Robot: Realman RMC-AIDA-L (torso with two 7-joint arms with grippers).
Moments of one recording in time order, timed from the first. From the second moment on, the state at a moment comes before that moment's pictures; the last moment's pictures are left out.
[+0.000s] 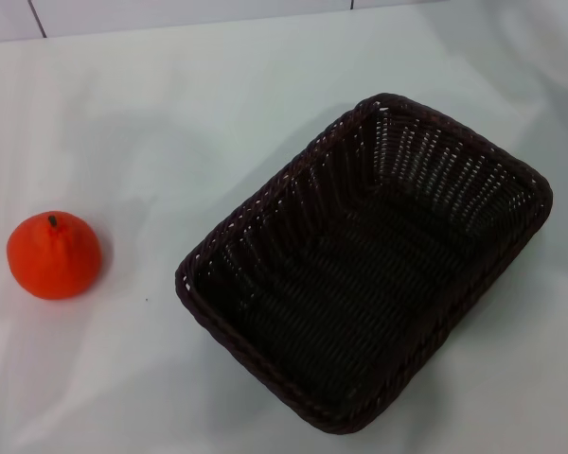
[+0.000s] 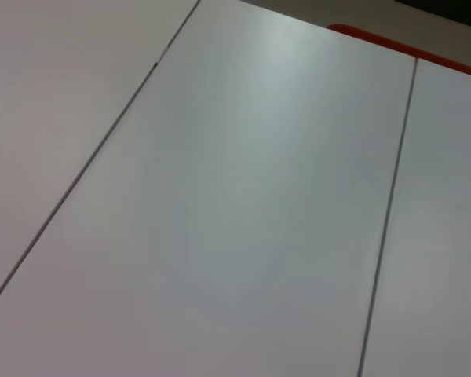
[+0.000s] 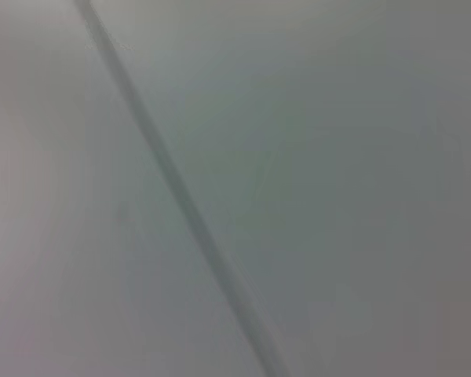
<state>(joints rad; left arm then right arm) -0.30 -2.17 -2.85 -0.03 0.90 -1.87 2.57 0.72 2.00 -0.60 -0.37 1.98 1.07 1.27</state>
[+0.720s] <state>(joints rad) -0.30 -2.17 -2.81 -0.06 0.90 -1.83 2.57 0.85 1.83 -0.75 -1.00 0.61 1.75 2.28</state>
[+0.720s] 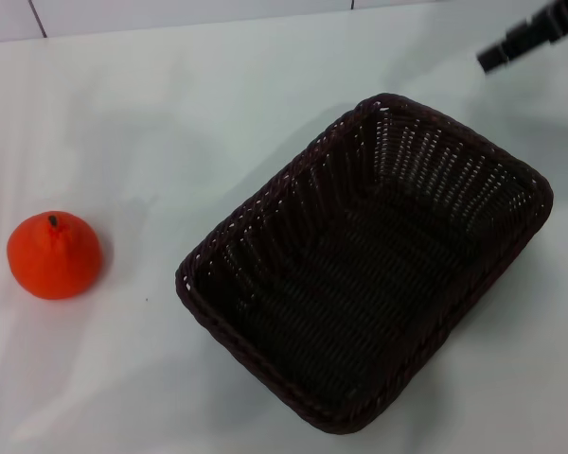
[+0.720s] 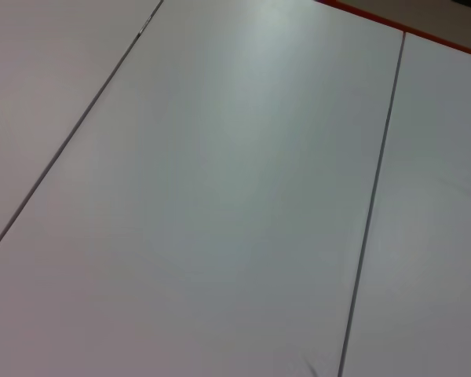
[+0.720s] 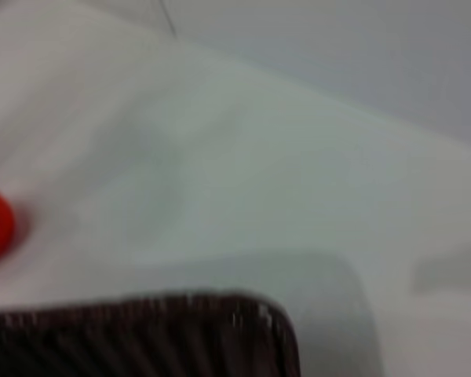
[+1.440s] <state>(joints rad) -0.29 -2.17 -2.79 -0.04 0.90 -1.83 2.57 0.85 1.92 -0.80 -0.82 0.48 1.62 2.19</state>
